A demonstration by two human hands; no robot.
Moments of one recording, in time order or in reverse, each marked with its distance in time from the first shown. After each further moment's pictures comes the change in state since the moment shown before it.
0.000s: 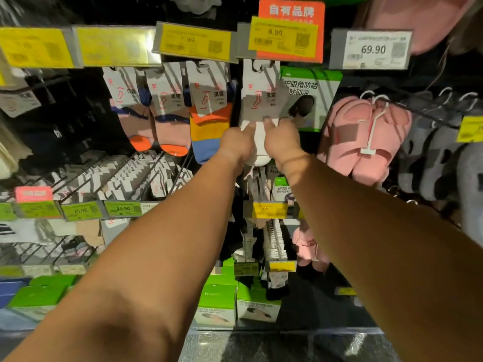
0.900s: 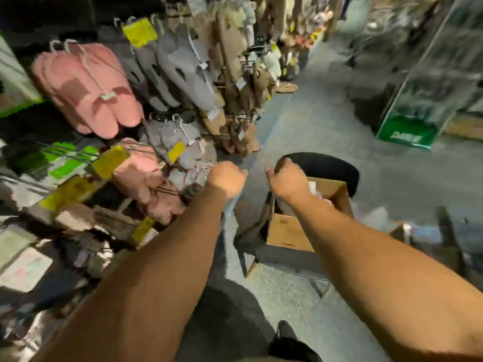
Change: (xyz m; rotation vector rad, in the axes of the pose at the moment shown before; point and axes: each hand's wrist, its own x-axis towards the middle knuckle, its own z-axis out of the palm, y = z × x) left_hand -0.311 -0.100 0.163 0.647 -1.145 0.516; right_hand -0.389 0.197 -0.232 -0.593 0.592 0.762
